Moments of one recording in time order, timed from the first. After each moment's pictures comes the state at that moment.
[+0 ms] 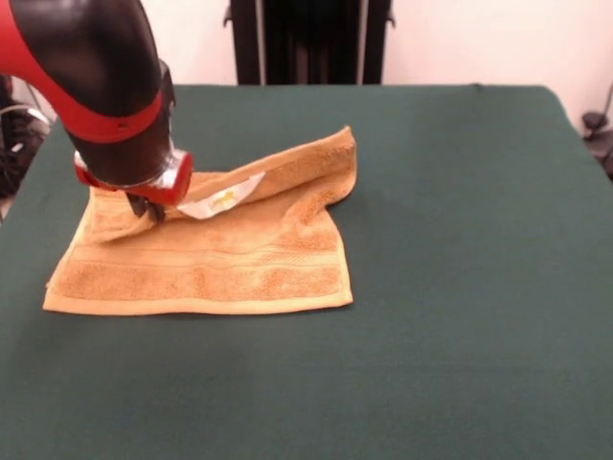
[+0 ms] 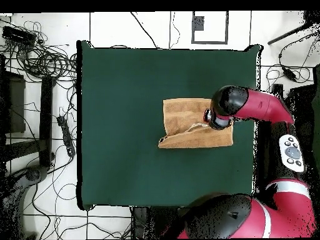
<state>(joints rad) -0.50 -0.30 0.16 1.08 -0.38 1.12 1.78</state>
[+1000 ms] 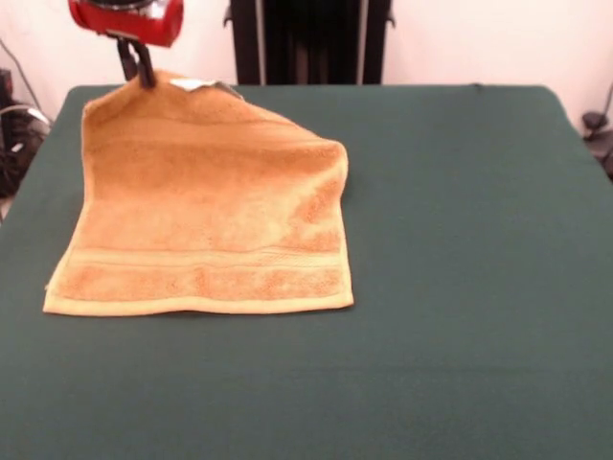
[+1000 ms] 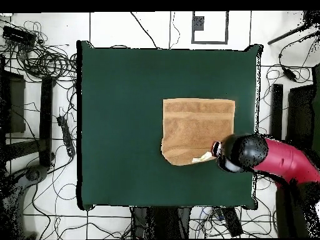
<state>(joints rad) -0.65 -0.73 0.16 1.68 -0.38 0.83 1.78</state>
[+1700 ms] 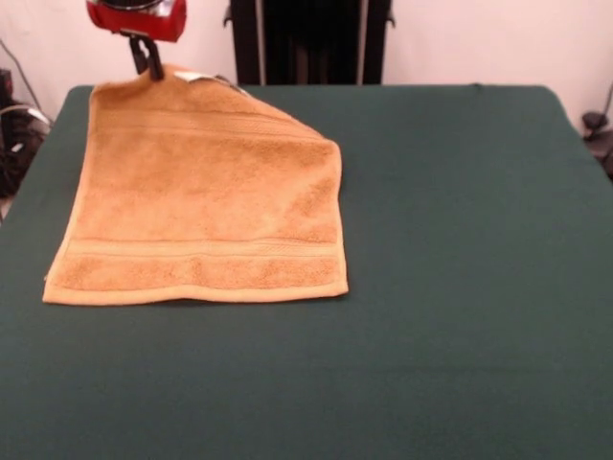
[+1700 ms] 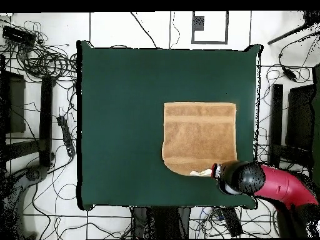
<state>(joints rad) -0.77 -0.73 0.19 1.85 -0.49 0.69 1.78</state>
